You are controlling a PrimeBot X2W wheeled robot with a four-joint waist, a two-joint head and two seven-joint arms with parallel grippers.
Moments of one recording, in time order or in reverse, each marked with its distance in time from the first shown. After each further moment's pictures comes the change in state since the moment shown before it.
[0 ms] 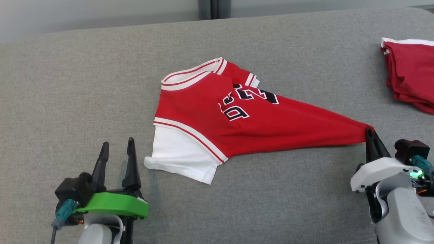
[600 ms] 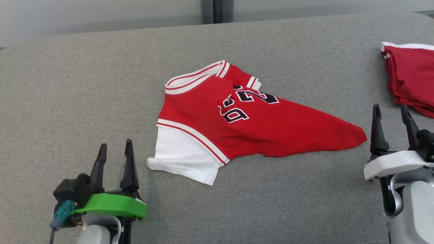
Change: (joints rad) left arm 0.000 0.000 0.014 0.012 0.005 -0.005 0.000; right arm 0.083 -0.001 -0.012 -0.300 -0.026 0.000 -0.005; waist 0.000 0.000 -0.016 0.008
